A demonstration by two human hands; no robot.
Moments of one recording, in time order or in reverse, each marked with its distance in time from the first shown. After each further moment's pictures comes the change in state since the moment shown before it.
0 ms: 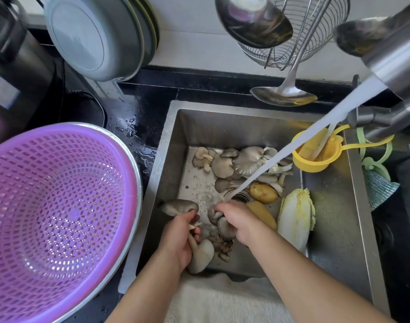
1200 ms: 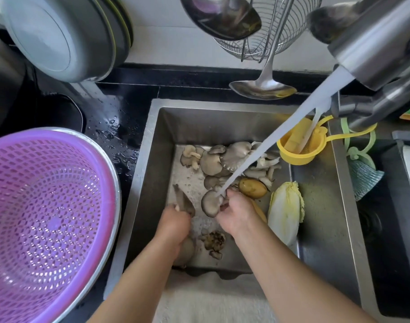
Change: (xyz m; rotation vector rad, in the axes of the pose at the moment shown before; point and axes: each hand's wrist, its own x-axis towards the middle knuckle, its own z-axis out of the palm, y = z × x) left_hand 0.011 0.008 0.017 0.621 0.150 0.234; right_hand -0.001 -0.018 -0.007 0.967 0.125 0.141
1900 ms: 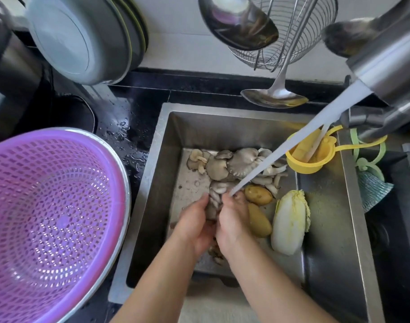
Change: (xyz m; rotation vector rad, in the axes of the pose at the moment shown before) left_hand -0.031 0.032 0.021 -0.736 -0.425 -0.297; right_hand -0.039 0.028 0.013 -0.246 -0.035 -0.356
